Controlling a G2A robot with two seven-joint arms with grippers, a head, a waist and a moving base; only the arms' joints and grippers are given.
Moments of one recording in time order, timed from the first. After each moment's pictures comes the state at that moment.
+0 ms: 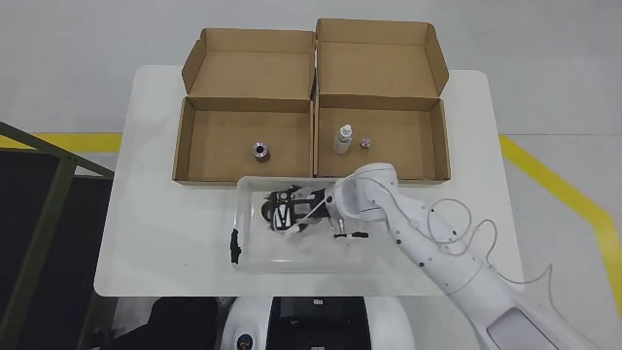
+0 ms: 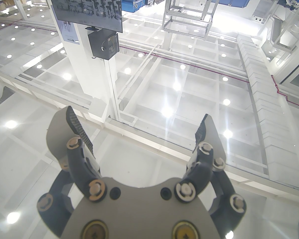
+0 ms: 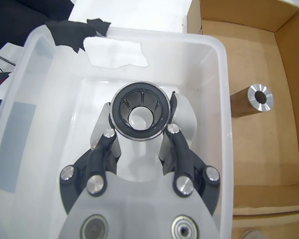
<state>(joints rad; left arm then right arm) -0.39 -0.34 -0.21 -1.15 3.07 0.45 0.08 -0.82 -1.34 0.74 -1.41 -1.33 -0.95 0.33</state>
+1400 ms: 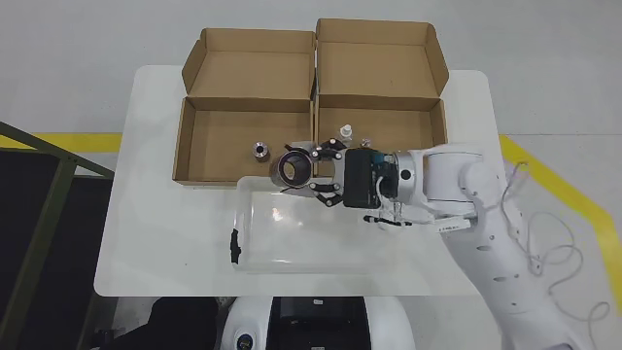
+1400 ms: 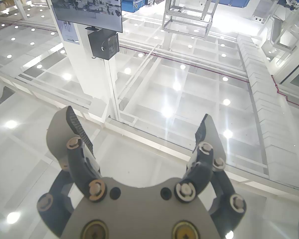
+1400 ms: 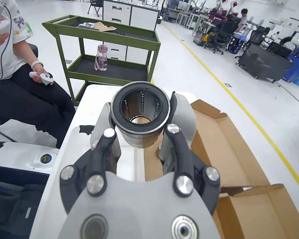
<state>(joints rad) -0.39 -0.34 -0.21 -1.15 3.07 0.45 0.08 -0.96 -1.24 1.13 -1.85 -1.03 -0.99 0.25</state>
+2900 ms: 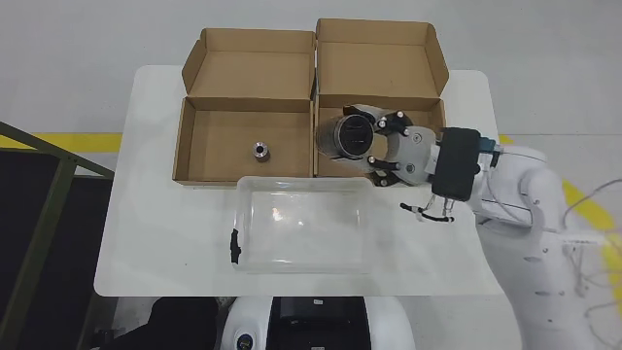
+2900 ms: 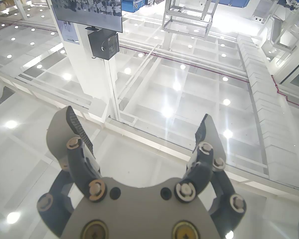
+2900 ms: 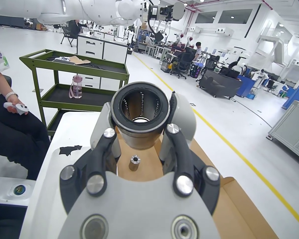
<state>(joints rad) -0.39 -0.34 -0.21 -1.15 3.07 0.45 0.08 -1.04 -1.19 1.31 -1.95 -1.00 -0.95 0.10</state>
